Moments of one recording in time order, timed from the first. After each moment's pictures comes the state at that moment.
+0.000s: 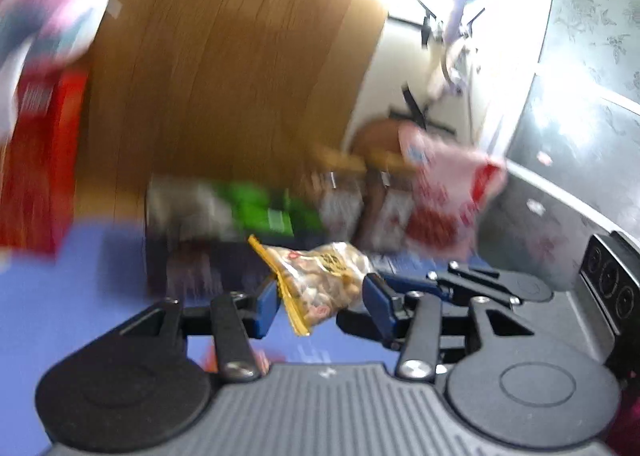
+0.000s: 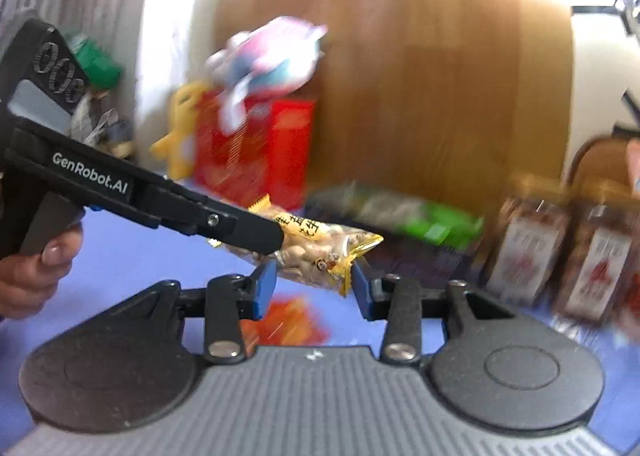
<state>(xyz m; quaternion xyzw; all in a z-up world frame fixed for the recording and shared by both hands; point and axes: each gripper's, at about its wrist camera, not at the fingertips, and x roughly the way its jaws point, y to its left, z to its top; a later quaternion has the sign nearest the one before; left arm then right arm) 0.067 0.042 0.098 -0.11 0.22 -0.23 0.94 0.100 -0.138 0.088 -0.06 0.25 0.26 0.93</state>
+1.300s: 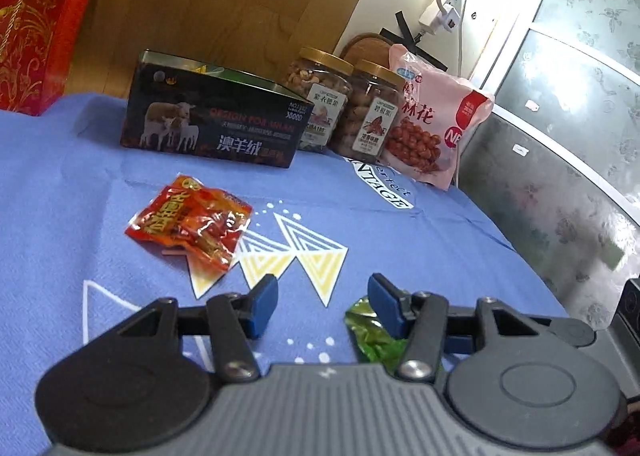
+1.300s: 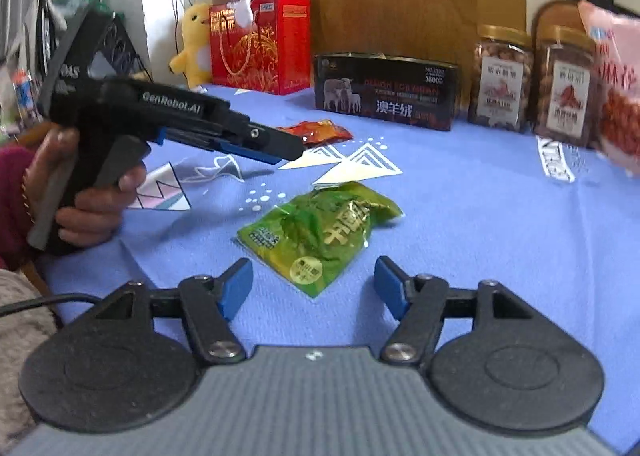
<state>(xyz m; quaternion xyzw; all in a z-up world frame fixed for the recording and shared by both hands) 0.000 0.024 0.004 -0.15 0.30 -0.26 0.90 -0.050 -0.174 0.040 -0.05 0.38 0.25 0.89</state>
